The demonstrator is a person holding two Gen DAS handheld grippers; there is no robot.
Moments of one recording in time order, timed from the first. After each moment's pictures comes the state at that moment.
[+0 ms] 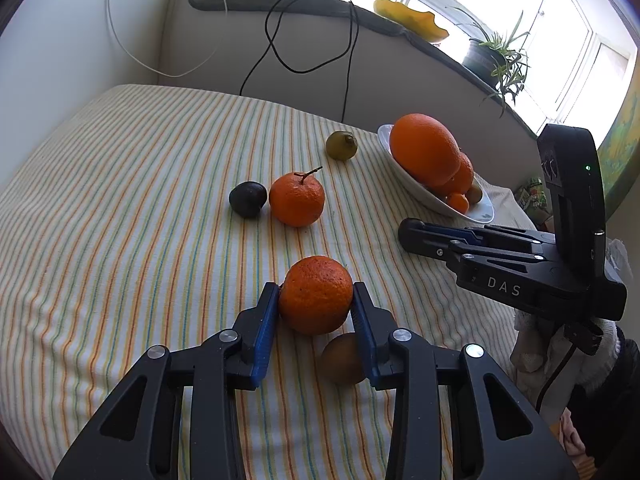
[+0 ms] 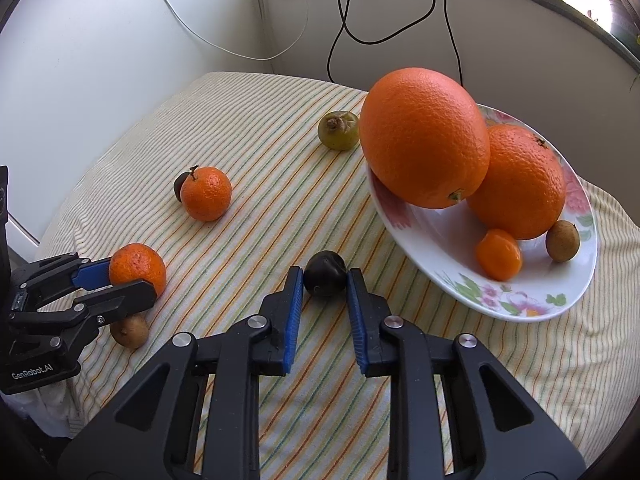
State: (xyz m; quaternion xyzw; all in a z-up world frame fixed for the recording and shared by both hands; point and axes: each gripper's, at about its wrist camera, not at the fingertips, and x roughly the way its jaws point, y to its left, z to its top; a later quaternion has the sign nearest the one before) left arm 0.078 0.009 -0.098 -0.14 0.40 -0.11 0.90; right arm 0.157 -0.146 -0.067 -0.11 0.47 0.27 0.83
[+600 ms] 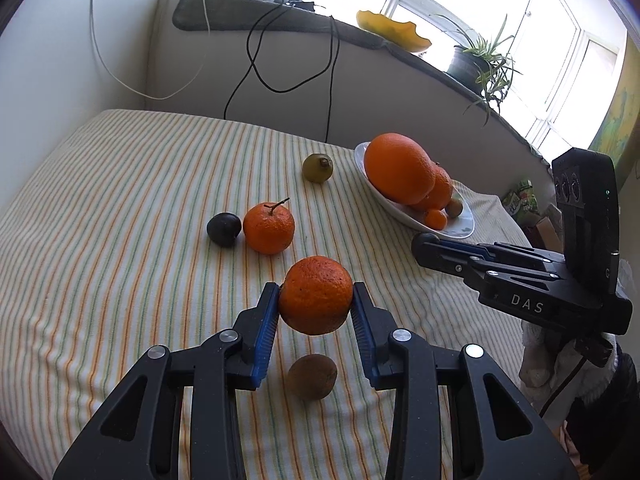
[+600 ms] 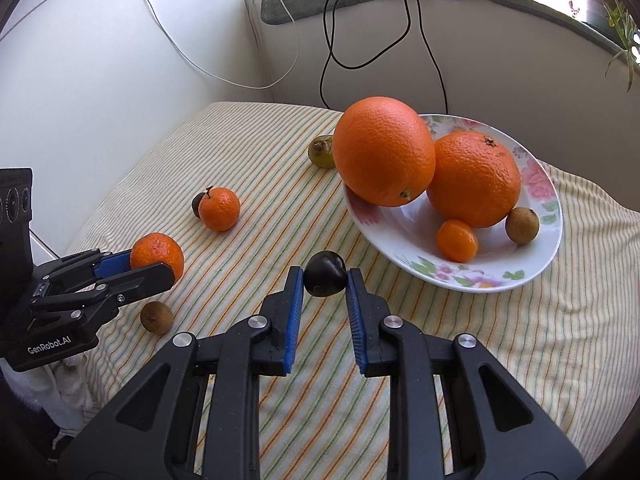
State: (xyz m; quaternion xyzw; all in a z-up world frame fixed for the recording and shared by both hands) left arm 0.080 -0.004 -0.077 -0.13 0.38 -0.12 0.91; right arm 0.137 -0.183 -0.042 -0.06 0.45 0.28 0.85
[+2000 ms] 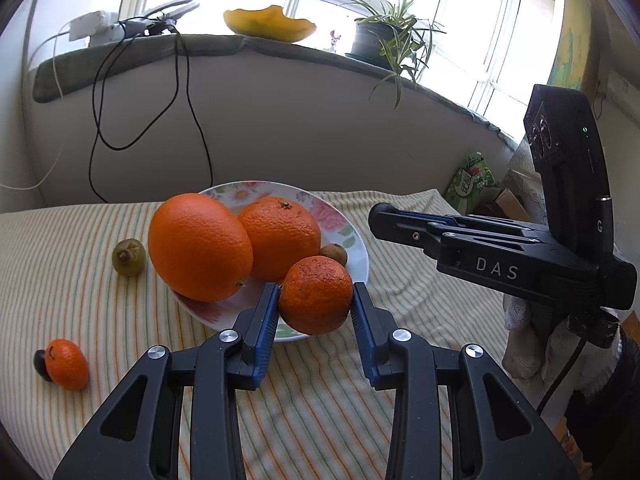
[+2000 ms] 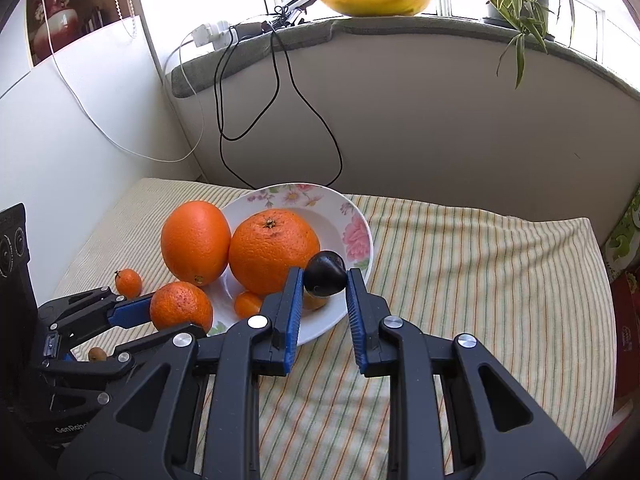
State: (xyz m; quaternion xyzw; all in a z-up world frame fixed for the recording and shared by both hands) left arm 0.153 -0.148 -0.045 -0.06 0.35 -0.22 0.91; right arm 0.207 -0.307 -0.005 -0.01 0.41 0.20 0.89
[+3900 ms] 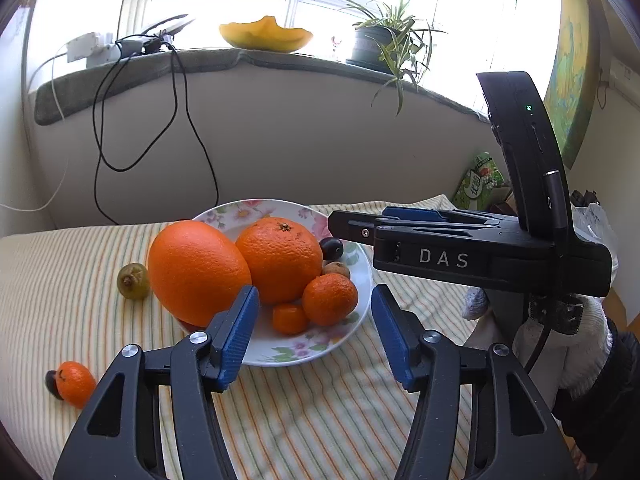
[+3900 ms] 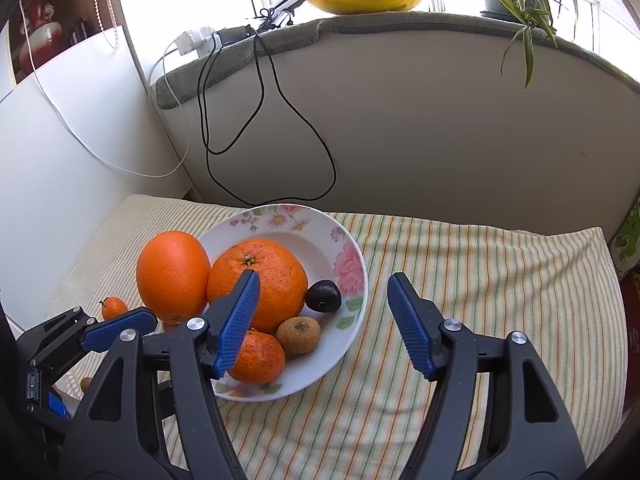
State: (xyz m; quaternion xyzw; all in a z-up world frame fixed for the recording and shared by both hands) left arm 0.157 -0.156 -0.035 -0.03 0.33 -0.20 0.92; right arm 0.237 -0.304 -0.014 0.01 0.41 0.19 0.89
